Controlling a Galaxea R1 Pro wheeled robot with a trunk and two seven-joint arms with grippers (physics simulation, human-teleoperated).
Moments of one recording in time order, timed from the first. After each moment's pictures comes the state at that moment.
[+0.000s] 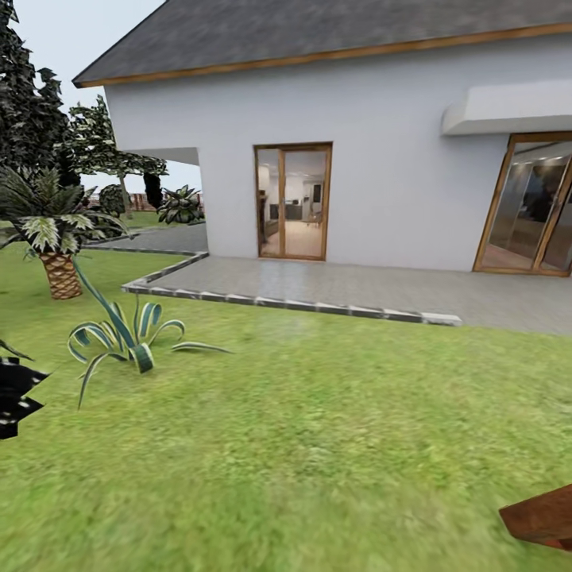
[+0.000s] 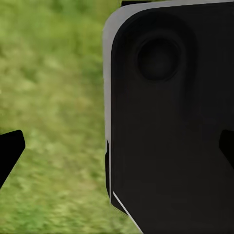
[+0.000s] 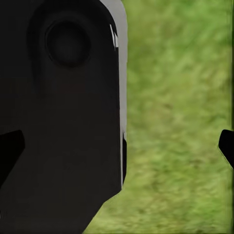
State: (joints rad) left arm 0.01 0.06 0.00 -0.03 0.00 0.00 -0.01; right arm -0.04 -0.07 -0.01 0.08 0.00 0.00 0.01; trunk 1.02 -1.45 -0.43
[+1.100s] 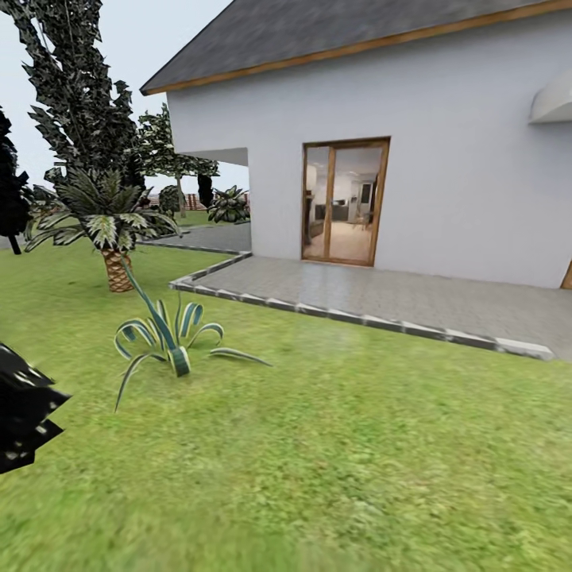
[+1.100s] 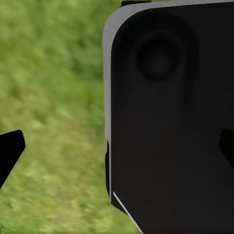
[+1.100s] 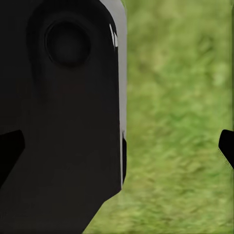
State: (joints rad) left arm 0.01 0.06 0.00 -0.03 0.00 0.00 -0.01; right arm -0.04 -0.07 -0.01 0.08 0.00 0.01 0.01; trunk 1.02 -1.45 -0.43
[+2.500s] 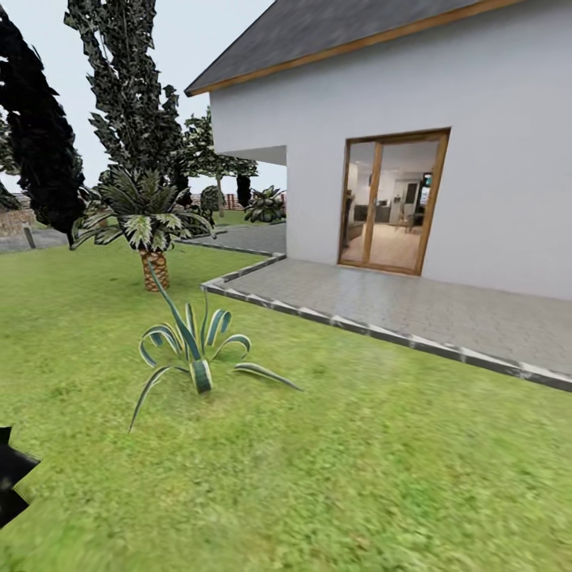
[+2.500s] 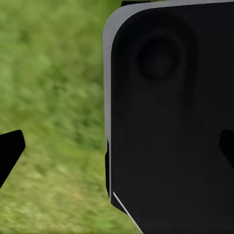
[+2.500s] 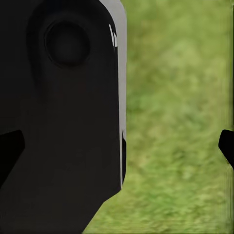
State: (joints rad) left arm 0.01 0.06 0.00 -0.03 0.00 0.00 -0.01; right arm -0.04 -0.07 -0.01 0.08 0.00 0.01 0.01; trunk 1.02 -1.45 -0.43
